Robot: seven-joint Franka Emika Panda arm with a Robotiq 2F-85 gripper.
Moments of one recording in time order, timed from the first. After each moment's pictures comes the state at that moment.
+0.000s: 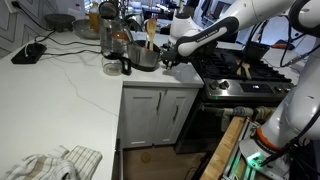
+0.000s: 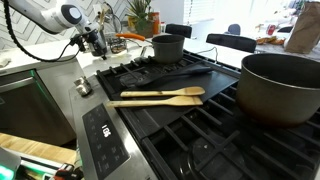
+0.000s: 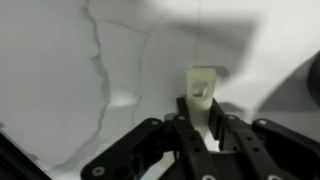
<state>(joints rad) 0.06 0.26 -0.07 -2.00 -0.33 2.45 1.13</state>
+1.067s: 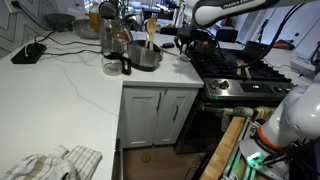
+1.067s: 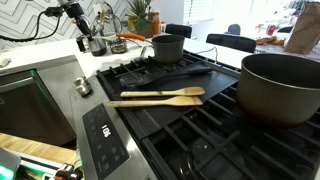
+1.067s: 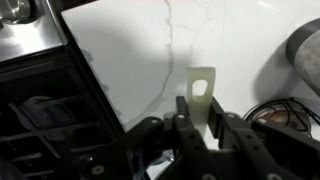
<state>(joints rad) 0.05 -0.04 -0.06 -2.02 -0.25 2.10 1.06</state>
